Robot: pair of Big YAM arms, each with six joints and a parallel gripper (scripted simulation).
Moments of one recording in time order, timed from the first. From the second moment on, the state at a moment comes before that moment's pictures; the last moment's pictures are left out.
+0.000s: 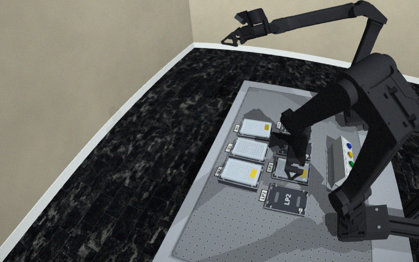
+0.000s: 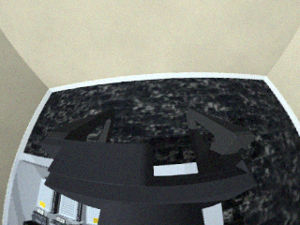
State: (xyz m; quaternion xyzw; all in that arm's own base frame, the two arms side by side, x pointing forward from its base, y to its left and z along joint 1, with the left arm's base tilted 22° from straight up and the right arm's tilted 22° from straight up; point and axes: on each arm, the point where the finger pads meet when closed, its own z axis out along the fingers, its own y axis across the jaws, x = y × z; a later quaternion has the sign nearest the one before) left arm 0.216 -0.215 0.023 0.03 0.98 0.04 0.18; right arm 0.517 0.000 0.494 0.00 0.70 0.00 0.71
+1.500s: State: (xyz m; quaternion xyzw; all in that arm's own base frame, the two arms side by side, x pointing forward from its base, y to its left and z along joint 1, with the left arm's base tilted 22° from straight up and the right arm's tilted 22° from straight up) left arm 0.199 -0.217 0.066 0.04 0.98 0.04 0.18; right arm 0.517 0.000 0.494 0.00 0.70 0.00 0.71
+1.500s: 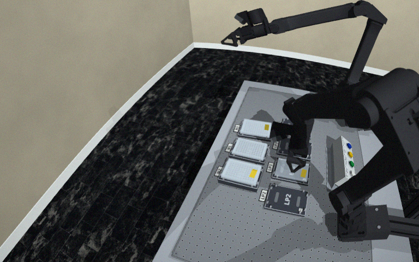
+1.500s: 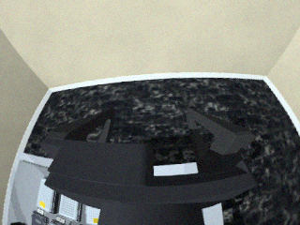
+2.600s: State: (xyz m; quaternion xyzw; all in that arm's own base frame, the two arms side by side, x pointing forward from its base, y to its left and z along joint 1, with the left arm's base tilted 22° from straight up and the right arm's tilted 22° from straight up) left arm 0.287 -0.324 0.089 0.00 0.98 0.04 0.18; right arm 0.517 0.000 0.494 0.00 0.70 0.00 0.71
